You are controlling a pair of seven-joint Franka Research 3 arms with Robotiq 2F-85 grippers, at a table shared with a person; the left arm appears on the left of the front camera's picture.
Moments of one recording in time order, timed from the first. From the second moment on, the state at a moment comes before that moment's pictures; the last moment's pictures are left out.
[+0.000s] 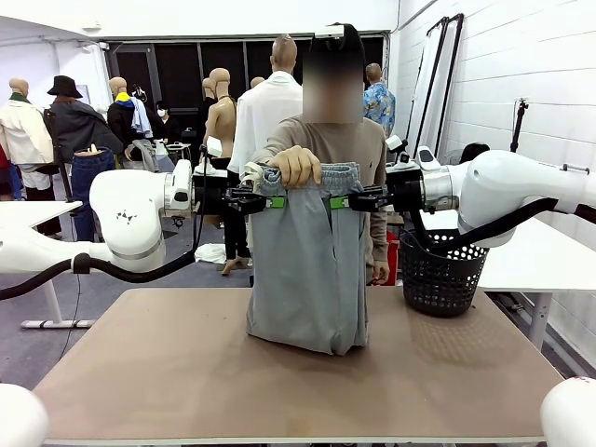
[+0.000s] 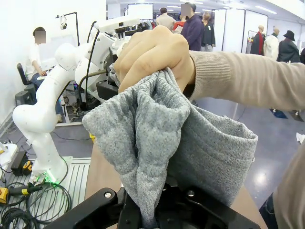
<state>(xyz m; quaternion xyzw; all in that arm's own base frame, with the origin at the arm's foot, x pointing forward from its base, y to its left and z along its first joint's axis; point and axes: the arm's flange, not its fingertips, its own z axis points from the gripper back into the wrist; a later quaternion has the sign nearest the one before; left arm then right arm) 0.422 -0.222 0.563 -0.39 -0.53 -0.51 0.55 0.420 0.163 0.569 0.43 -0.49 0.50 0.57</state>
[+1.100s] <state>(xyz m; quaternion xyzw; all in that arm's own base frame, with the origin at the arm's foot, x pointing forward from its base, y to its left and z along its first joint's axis) 0.427 -0.213 0.563 -0.40 -0.54 -0.49 0.56 0.427 0.153 0.568 0.44 -0.48 0.48 0.58</state>
